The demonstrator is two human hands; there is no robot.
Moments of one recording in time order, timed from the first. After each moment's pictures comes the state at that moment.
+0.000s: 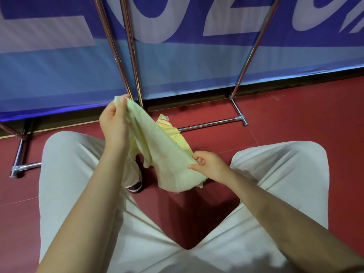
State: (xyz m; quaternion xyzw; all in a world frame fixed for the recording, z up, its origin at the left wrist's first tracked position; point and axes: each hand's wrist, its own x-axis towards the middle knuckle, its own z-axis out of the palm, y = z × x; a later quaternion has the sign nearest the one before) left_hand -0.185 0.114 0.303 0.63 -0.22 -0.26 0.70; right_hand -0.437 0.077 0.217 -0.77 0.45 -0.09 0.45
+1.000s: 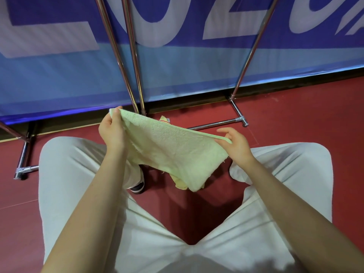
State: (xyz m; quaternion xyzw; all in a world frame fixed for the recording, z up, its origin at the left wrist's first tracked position) left_hand -0.169 0.119 0.279 0.69 -0.13 -0.24 0.67; right_hand -0.473 0.043 0.243 -0.68 0.53 -0.30 0.40
